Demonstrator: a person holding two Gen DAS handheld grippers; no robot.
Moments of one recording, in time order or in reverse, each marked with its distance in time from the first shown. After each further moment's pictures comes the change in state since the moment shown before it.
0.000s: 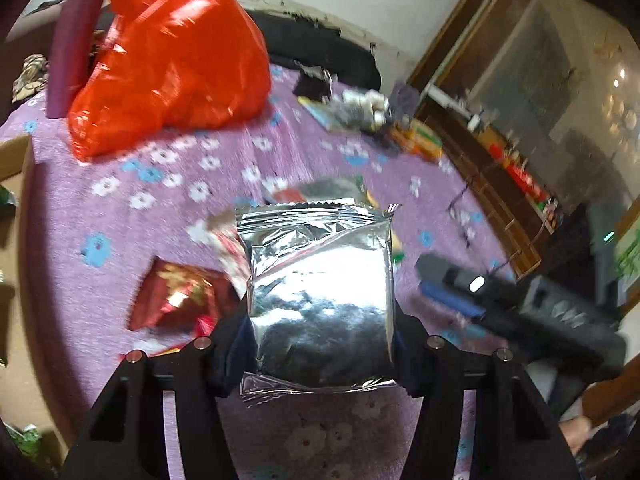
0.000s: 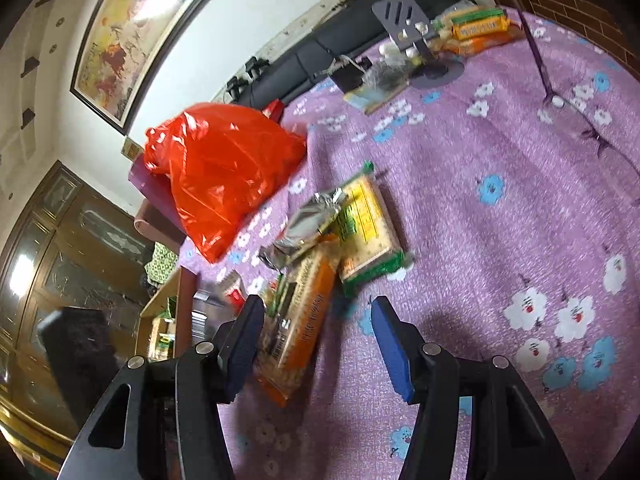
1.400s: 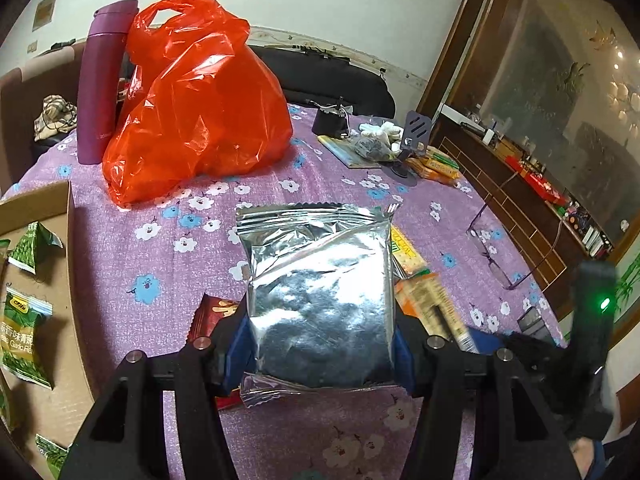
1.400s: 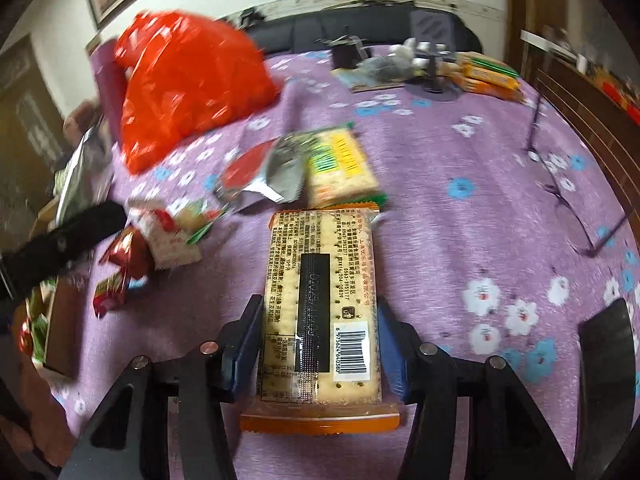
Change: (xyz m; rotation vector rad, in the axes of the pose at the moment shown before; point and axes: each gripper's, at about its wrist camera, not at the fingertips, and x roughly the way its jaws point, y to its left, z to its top) left arm -0.016 -0.006 0.004 0.087 -0.096 0.117; right arm 0.002 0.027 -0.043 -0.314 0.016 -0.392
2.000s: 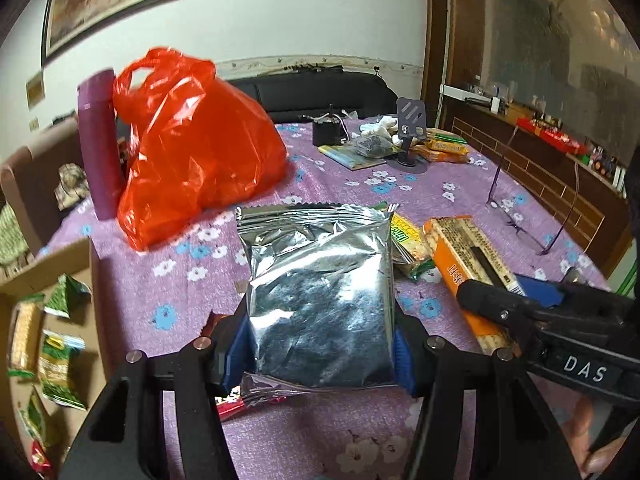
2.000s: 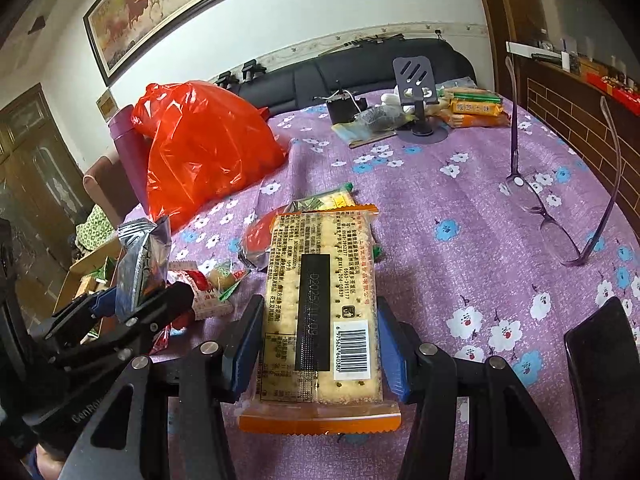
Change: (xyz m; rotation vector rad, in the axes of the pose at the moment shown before) left arm 0.001 -0.040 -0.013 0.221 -0.069 0.177; right arm -0.029 0.002 0.009 0.052 -0.157 0.077
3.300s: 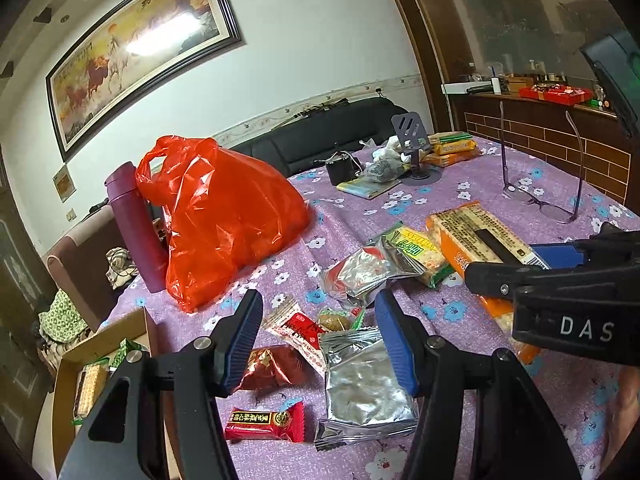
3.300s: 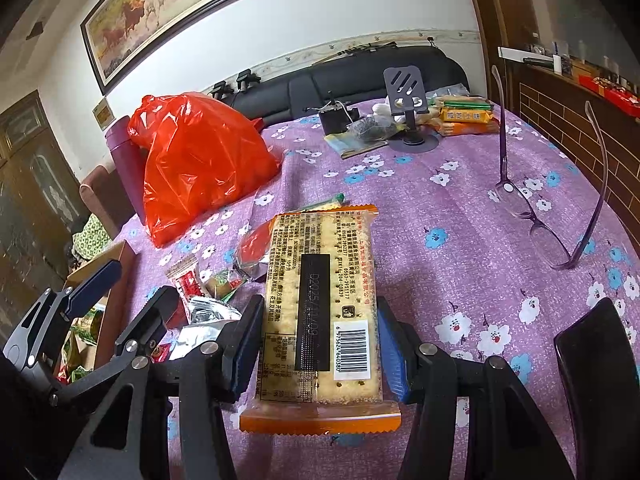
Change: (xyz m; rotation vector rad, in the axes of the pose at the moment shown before) left arm -0.017 -0.039 -0.008 0.227 -0.150 0.204; right arm -0.004 -0.004 0.002 0.013 -0.029 -0.016
